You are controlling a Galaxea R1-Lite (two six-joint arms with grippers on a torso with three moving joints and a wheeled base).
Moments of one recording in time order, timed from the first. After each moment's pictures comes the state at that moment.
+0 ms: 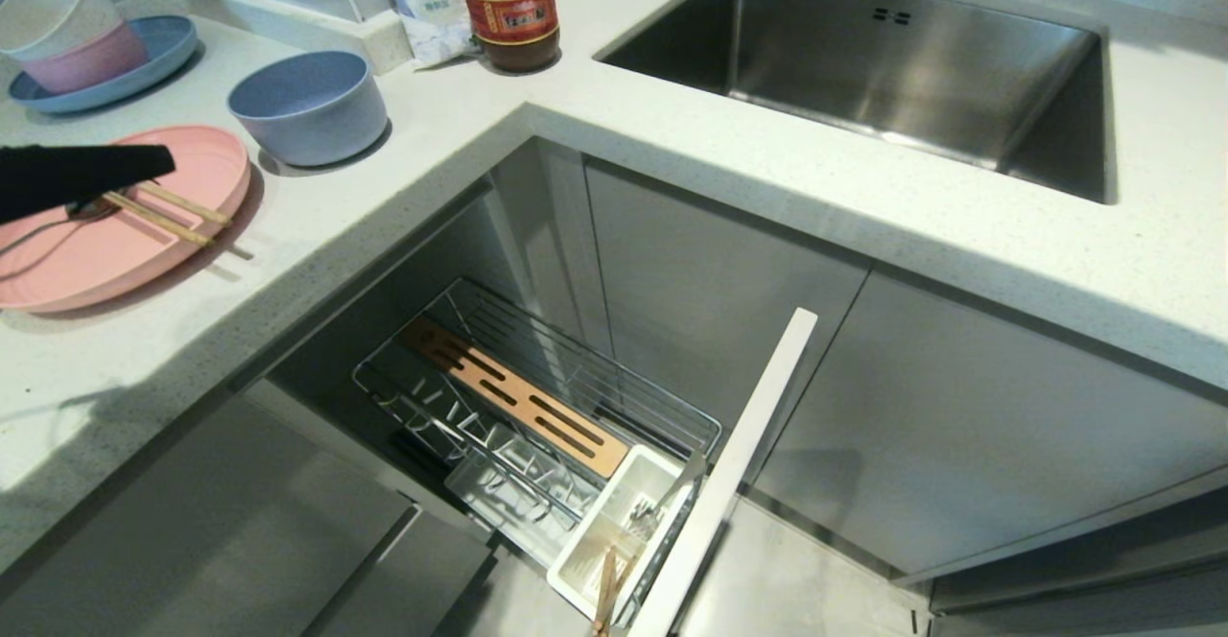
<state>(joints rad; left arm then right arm) -0.47 0.98 -1.19 0.27 -0.04 -0.01 0.01 0.00 0.00 0.00 0.00 0.02</state>
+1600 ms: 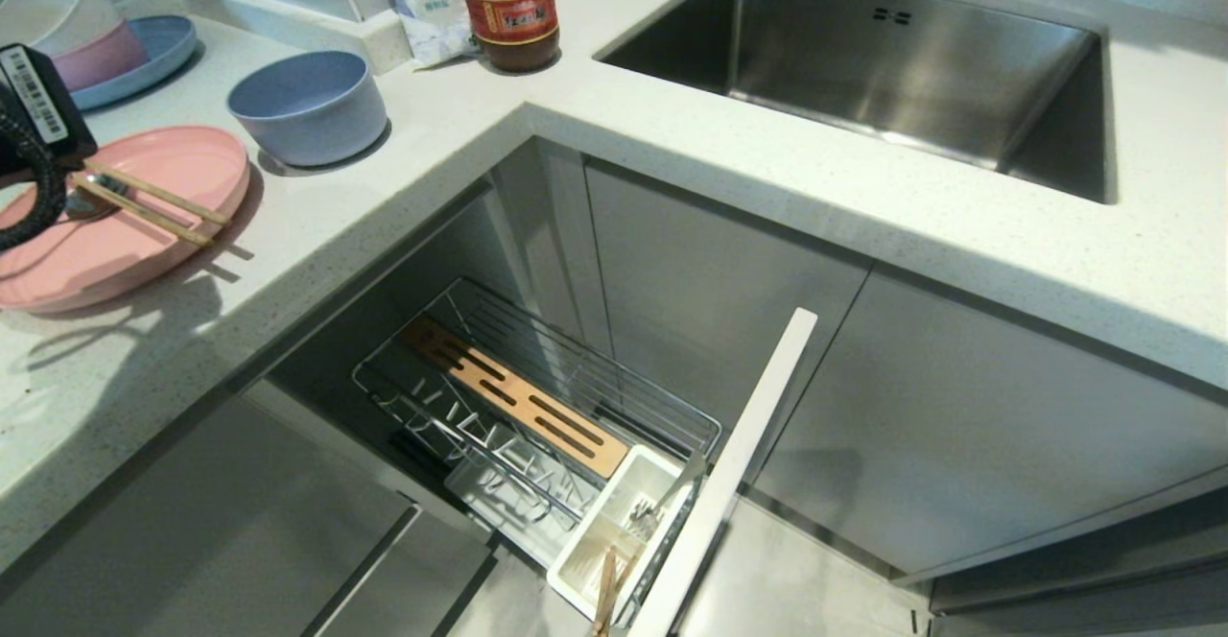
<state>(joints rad) -0.28 1.34 -1.64 0.68 0.66 -0.41 0.01 0.00 0.00 0.00 0.00 0.02</state>
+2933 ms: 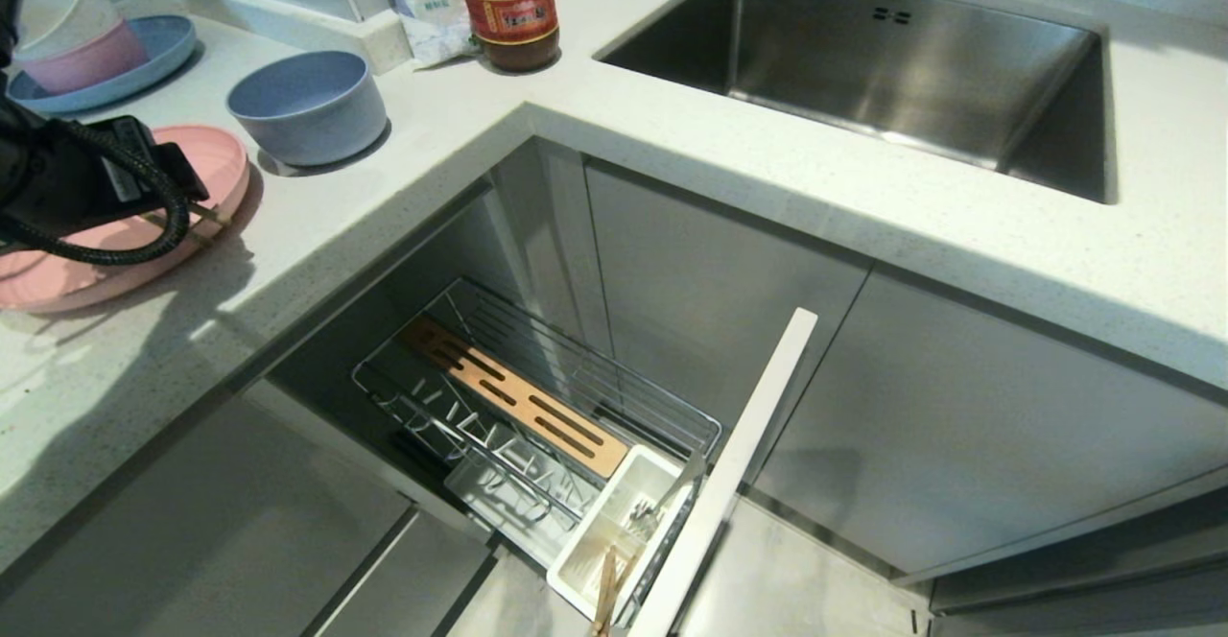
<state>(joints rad) -0.19 1.49 -1.68 0.73 0.66 -0.43 0.01 0.00 0.00 0.00 0.00 0.02</state>
